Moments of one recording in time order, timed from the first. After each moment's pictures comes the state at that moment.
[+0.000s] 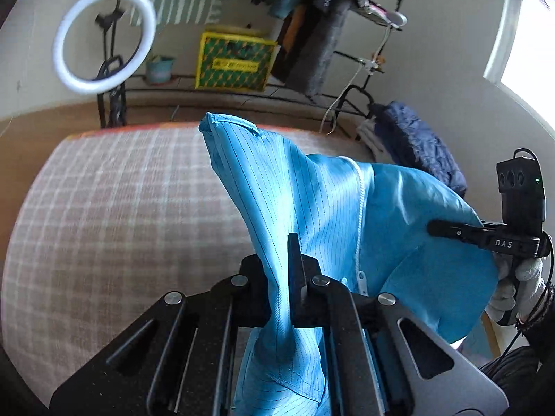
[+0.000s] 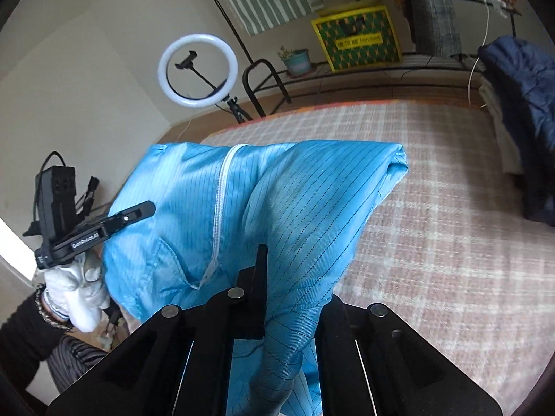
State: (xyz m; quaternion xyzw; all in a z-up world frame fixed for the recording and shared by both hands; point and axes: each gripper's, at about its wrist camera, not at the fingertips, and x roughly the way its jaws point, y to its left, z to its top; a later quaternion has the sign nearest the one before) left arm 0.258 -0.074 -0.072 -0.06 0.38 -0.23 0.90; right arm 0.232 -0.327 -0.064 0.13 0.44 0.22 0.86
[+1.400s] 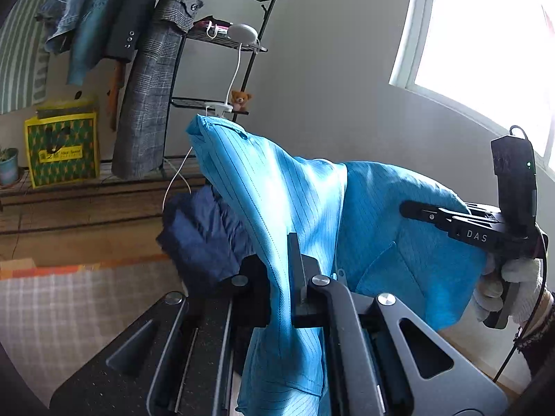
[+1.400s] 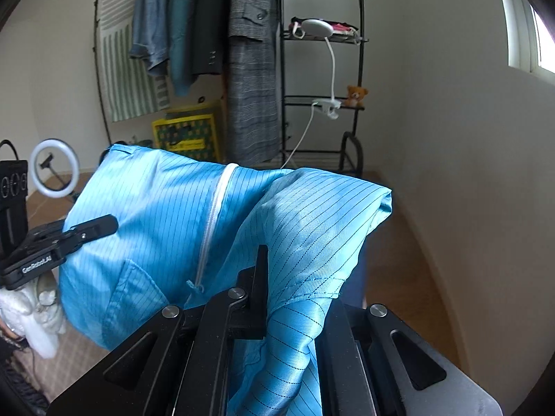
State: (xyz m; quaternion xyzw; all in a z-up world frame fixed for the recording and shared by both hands) left arm 0.389 -0.483 0.028 -0.05 0.26 -0.41 0.87; right arm 0.283 -0.659 0.093 0.00 0.33 -0.05 0.94
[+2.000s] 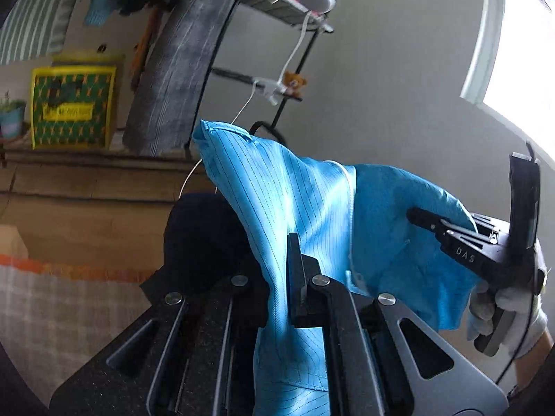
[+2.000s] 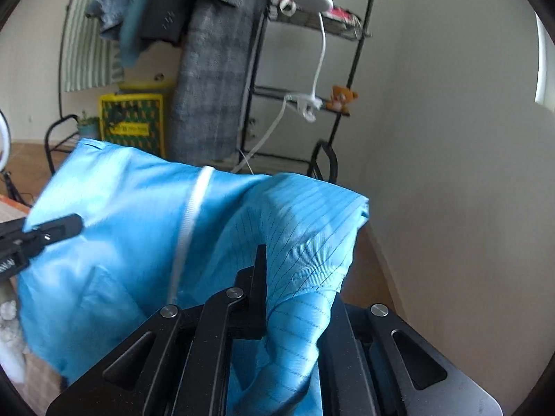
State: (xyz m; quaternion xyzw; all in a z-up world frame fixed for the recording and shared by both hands) left arm 0.530 -0.540 -0.068 -0.12 0.31 -0.34 0.88; right arm 0.435 -0.716 0.014 -0.09 0.34 -0.12 0.93
